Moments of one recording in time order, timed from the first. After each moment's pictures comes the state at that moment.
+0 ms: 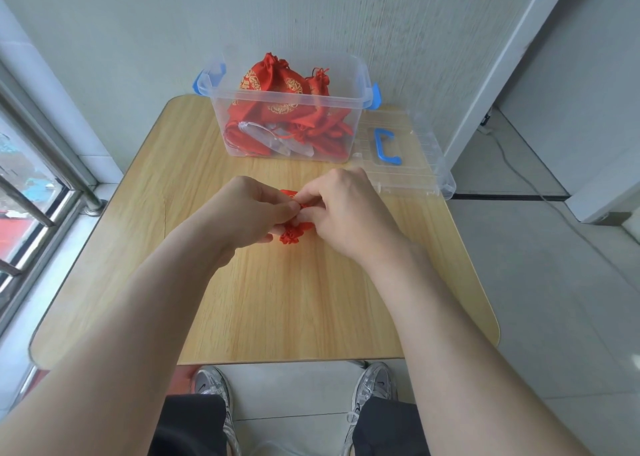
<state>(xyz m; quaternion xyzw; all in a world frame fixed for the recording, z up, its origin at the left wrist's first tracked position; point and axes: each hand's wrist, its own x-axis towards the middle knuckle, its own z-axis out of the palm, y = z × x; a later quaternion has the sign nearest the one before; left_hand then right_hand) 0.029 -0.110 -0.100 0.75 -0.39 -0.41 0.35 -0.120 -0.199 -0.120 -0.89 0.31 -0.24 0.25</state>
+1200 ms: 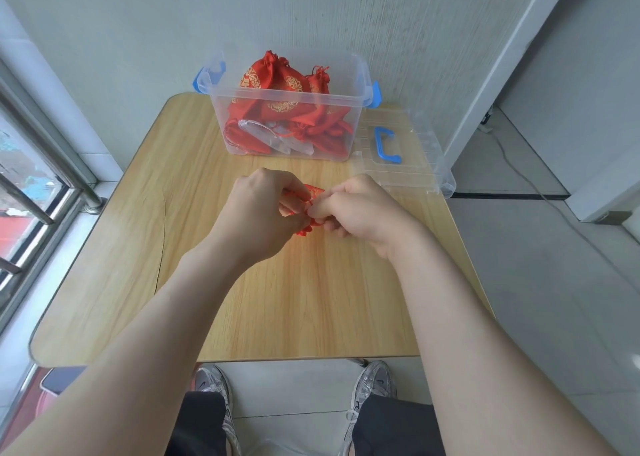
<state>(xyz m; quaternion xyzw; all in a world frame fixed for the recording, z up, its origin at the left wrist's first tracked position) 0.017 -0.113 -0.116 0.73 -0.57 -0.18 0.33 -0.130 -0.207 -0.110 -0.70 0.47 -0.13 0.53</state>
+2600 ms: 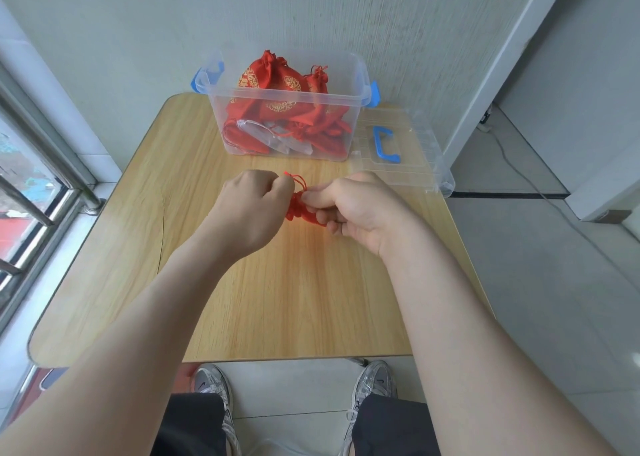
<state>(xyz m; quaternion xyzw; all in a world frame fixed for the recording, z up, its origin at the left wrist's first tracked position) 0.017 -0.115 -0.106 0.78 -0.48 -0.22 0.34 -0.123 -0.207 -0.109 -0.56 0.48 -0.19 0.65</state>
